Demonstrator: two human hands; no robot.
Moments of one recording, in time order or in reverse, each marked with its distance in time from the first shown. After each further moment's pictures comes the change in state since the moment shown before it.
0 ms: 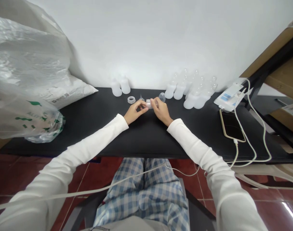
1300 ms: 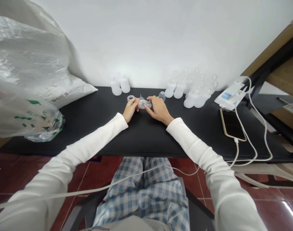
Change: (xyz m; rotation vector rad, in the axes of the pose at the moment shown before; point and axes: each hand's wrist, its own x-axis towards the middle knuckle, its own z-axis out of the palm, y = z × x) left_hand 0.004 0.000 0.001 -0.279 0.258 -0.310; right_hand 0.001 0.001 -0.003 -0.287 -0.148 -0.384
